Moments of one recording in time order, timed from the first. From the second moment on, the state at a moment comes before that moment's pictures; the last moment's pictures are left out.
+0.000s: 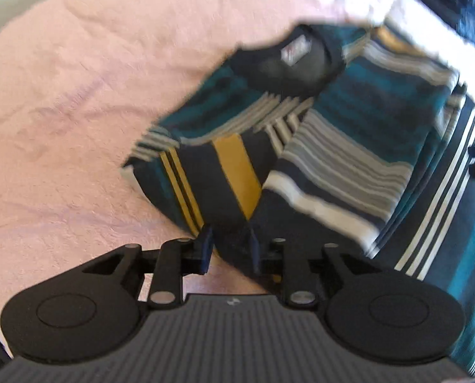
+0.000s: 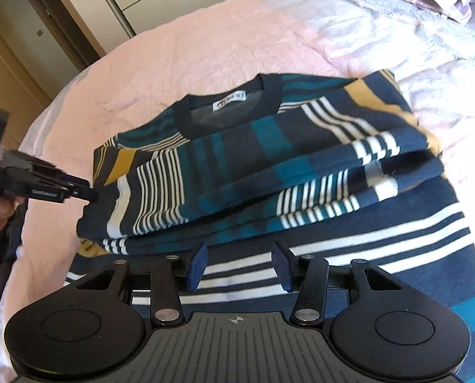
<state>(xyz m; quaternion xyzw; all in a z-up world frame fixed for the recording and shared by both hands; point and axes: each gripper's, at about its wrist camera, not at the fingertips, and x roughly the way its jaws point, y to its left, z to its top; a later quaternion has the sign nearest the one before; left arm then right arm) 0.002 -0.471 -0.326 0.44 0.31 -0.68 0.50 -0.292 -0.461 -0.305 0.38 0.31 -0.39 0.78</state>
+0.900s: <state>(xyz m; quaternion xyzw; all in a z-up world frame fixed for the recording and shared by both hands) -0.079 -0.219 -0.303 0.50 0.24 -0.75 0.36 -0.432 -0.304 -0.276 0.49 0.36 -0.52 0.60</state>
